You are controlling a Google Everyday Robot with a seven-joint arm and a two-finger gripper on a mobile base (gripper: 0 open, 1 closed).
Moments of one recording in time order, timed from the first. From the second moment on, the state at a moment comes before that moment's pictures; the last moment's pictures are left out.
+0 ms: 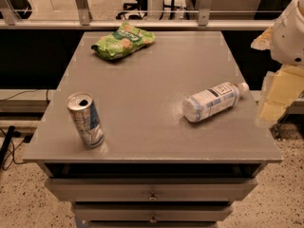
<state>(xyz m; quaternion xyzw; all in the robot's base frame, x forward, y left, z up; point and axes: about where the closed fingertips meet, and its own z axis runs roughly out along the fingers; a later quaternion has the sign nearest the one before) 0.438 -0.217 0.976 -0.60 0.78 -0.03 0.16</state>
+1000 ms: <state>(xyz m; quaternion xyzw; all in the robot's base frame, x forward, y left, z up) 0.480 -0.201 0.953 -0.66 0.73 -0.02 0.17</state>
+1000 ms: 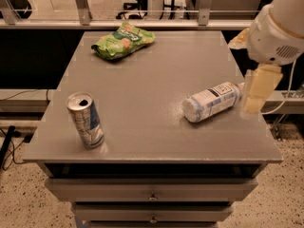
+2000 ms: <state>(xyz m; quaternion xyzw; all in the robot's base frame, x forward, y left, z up) 0.534 -0.184 0.879 -0.71 0.69 0.02 0.13</state>
